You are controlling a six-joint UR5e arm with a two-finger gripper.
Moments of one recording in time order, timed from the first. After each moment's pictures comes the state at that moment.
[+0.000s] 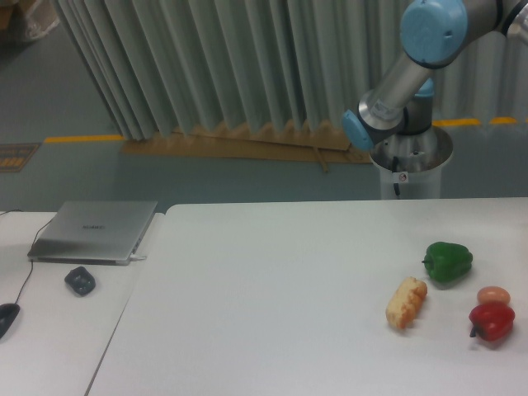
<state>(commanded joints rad) 2.88 -2.17 -1.33 -1.05 1.60 0.90</state>
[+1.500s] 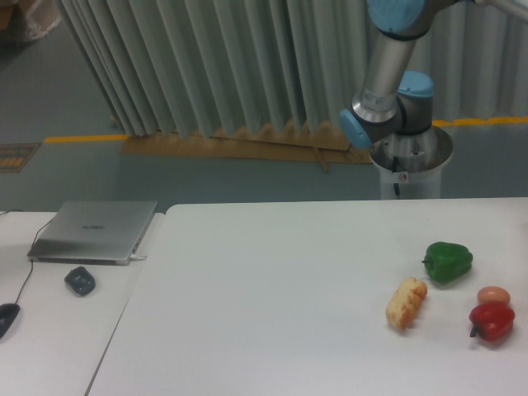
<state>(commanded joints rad) 2.70 -1.95 -1.33 -1.35 1.47 0.75</state>
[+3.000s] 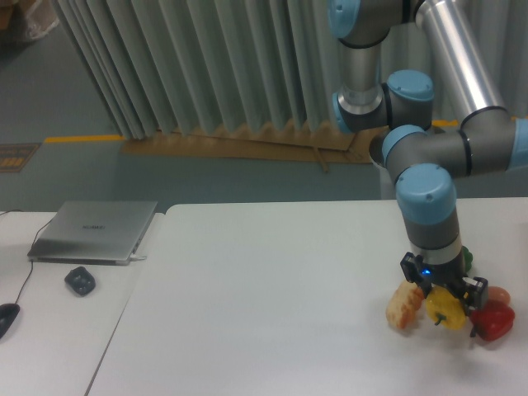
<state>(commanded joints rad) 2.34 -2.07 -1.39 -1.27 1.77 0.72</state>
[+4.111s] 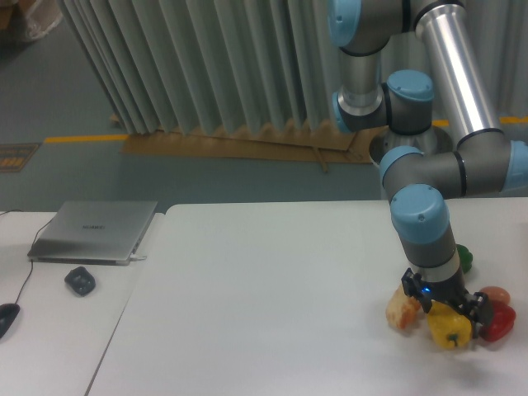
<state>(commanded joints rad) 2.33 -2.07 -1.41 -1.21 1.79 0.71</state>
